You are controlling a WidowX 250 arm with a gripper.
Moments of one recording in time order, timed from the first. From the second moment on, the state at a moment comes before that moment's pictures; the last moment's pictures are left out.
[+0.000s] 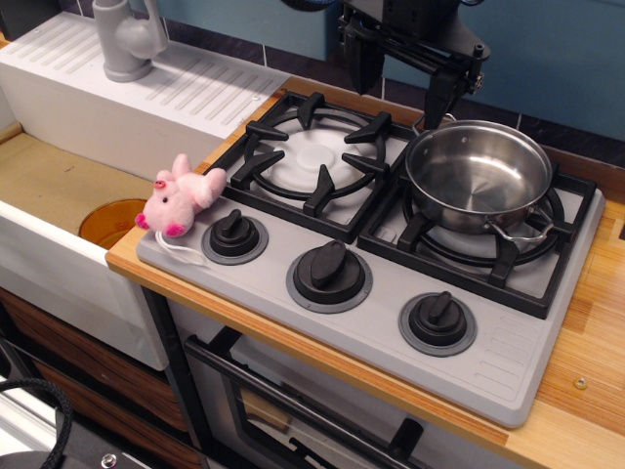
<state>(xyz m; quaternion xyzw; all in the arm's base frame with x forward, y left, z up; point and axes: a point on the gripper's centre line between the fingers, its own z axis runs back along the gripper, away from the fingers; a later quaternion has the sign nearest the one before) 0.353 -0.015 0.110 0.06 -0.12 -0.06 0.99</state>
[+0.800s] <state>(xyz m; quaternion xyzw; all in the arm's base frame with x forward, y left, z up) 0.367 -0.024 0.045 0.04 -0.15 -0.06 0.99</state>
